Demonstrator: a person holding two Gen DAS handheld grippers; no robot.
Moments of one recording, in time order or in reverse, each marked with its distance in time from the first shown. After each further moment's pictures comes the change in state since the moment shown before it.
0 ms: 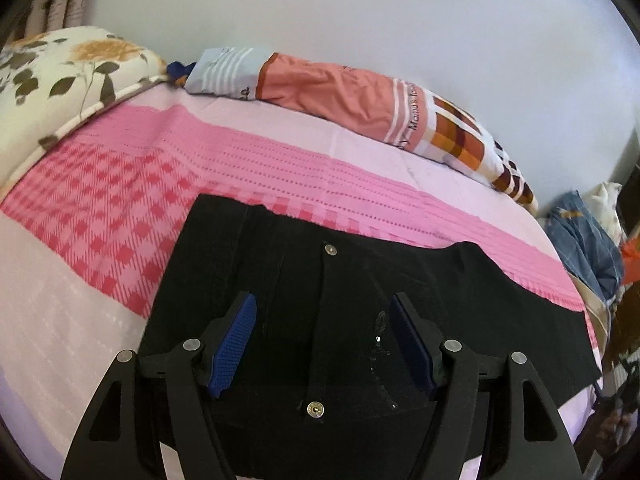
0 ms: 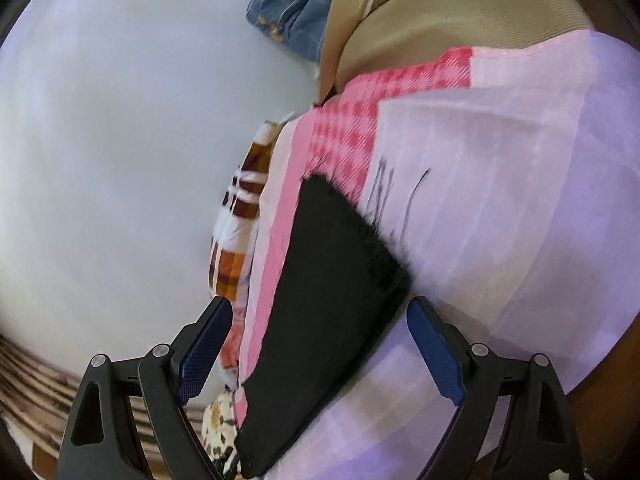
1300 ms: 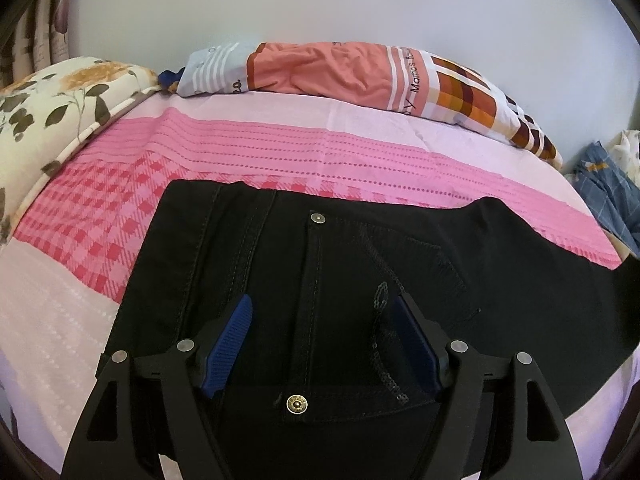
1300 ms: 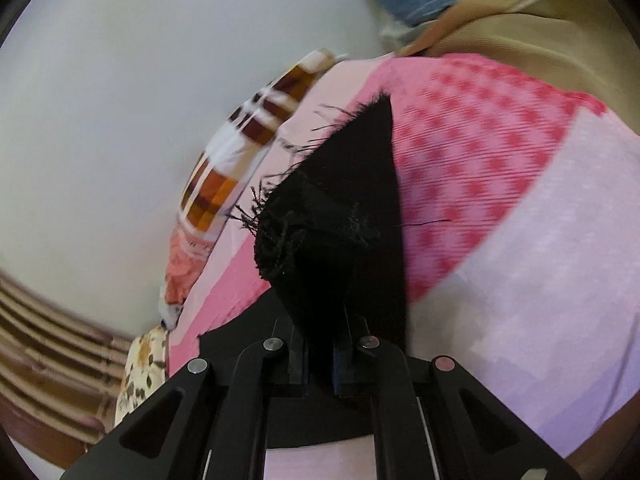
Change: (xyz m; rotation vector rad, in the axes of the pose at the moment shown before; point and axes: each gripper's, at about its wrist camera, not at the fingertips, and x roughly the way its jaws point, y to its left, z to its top) left arm 0.022 -0.029 -0.018 0.139 0.042 0.132; right arm 0.108 0.127 -0.056 -0.368 0.203 -0.212
